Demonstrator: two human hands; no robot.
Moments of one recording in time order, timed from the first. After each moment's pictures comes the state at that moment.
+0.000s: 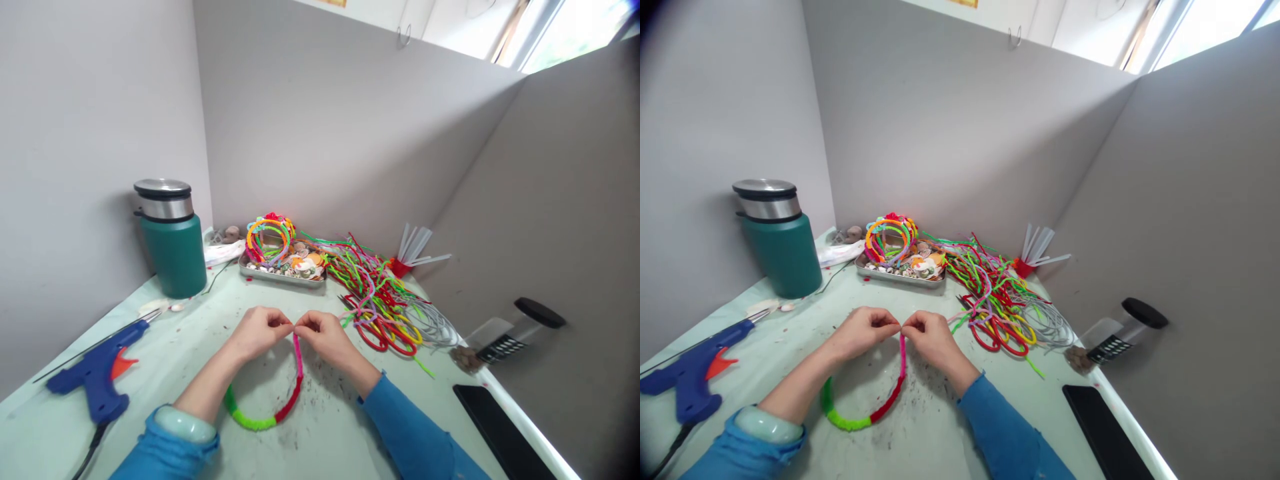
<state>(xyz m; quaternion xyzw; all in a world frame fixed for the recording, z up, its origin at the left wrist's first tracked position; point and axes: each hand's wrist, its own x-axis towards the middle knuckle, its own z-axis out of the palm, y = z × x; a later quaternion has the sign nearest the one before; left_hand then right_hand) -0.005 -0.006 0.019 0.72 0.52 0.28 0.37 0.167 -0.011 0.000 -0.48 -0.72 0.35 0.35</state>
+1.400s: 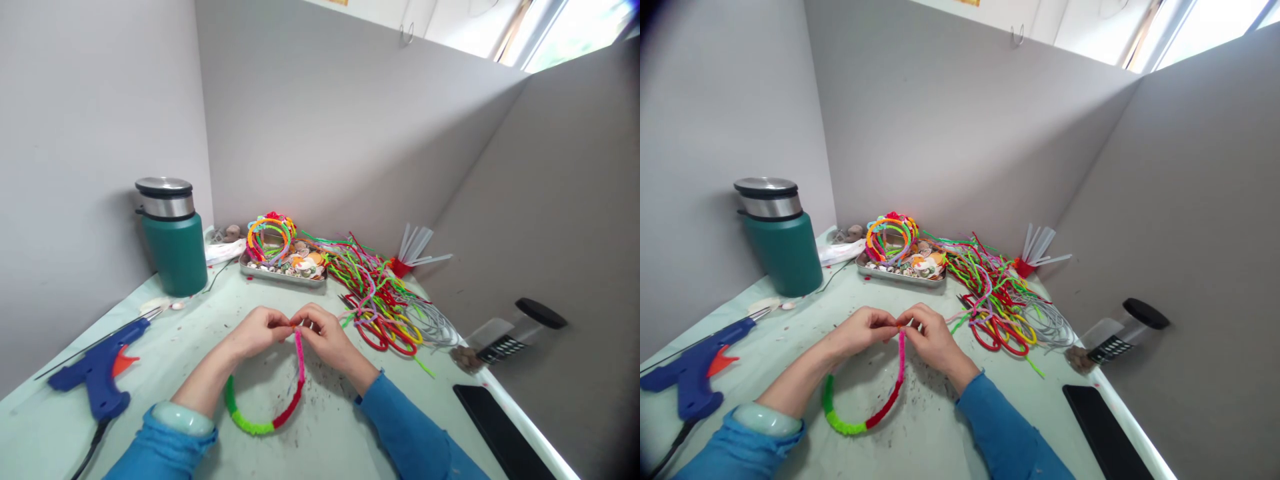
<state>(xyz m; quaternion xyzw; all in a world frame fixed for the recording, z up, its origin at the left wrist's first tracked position) -0.006 -0.009 0.028 0.69 0.46 0.26 0.49 0.168 -0.016 0.011 -0.37 -0.78 0.30 0.40</state>
